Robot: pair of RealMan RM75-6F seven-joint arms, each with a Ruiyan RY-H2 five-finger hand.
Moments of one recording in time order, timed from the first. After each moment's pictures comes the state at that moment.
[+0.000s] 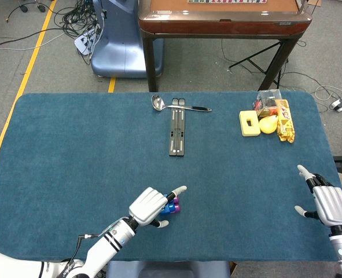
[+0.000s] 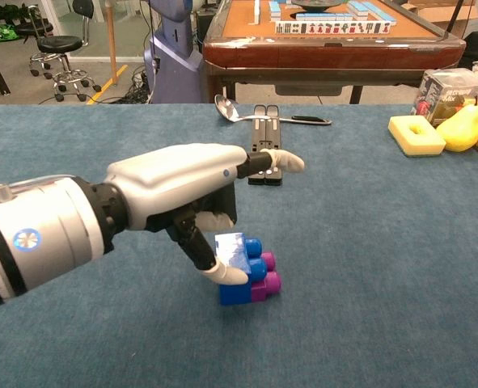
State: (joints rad) left arm -0.70 -1.68 -0.16 -1.85 1.22 0.98 0.60; right arm 0.12 -1.07 0.03 -1.63 -1.43 1.33 -0.02
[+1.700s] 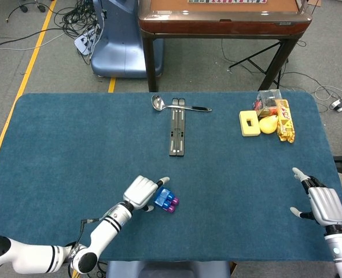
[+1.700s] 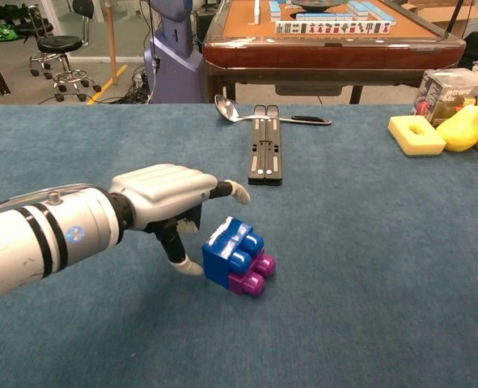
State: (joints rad) left arm -0.83 -1.70 -0.12 -1.61 1.00 0.95 0.67; right arm 0.13 -1.12 0.03 -1.58 -1.42 1.30 0.03
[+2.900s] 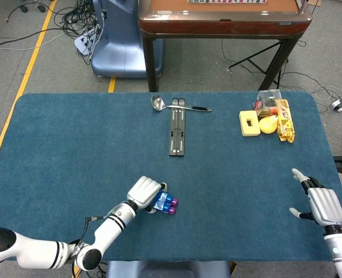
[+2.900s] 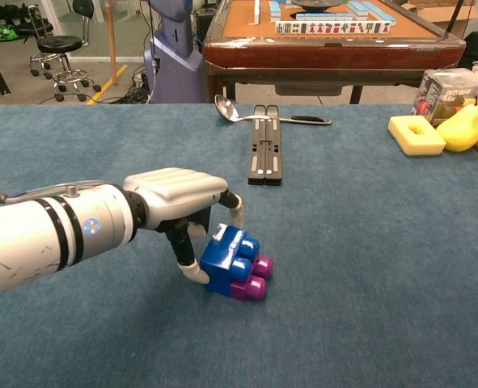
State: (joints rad) left arm -0.91 -1.70 -0.12 -1.64 0.86 0.95 0.69; right arm 0.13 -1.13 0.03 -1.55 -1.42 1.29 0.06
